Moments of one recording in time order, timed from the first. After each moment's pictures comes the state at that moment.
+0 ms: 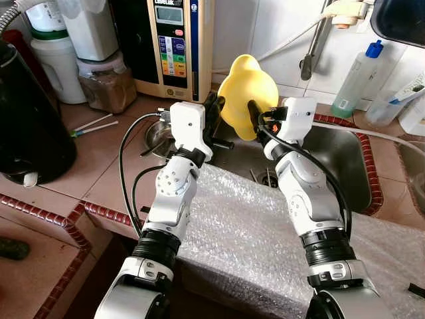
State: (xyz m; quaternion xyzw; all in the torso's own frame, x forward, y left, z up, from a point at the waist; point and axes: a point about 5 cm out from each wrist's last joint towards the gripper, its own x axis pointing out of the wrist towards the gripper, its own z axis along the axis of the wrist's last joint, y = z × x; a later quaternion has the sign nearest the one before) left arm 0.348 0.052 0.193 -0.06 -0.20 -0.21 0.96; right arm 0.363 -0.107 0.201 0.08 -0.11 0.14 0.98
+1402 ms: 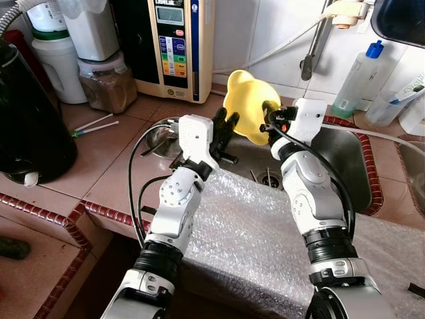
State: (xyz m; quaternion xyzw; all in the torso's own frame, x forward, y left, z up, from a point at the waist) left arm 0.333 0.032 0.176 -0.07 -0.15 -0.30 0.94; right arm 0.370 -0.134 0.188 0.05 -0.10 0.08 0.99
